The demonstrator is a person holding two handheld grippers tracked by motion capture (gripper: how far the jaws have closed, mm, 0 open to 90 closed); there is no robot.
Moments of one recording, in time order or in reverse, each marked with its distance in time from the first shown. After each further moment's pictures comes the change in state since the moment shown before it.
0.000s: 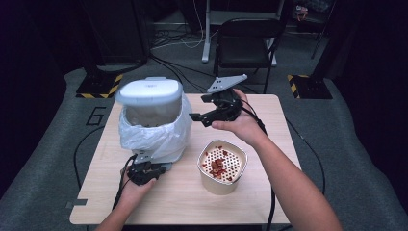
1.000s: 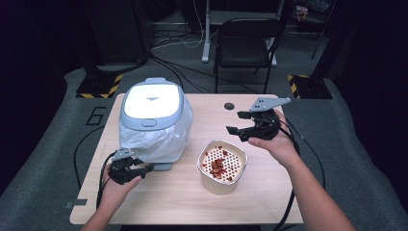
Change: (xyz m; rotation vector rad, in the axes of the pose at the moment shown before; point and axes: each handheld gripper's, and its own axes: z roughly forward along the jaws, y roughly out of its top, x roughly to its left) left arm 0.018 0.011 -0.059 -0.024 0.038 -0.026; right arm -0.017 -0.088 -0.066 0.013 -0.116 0.110
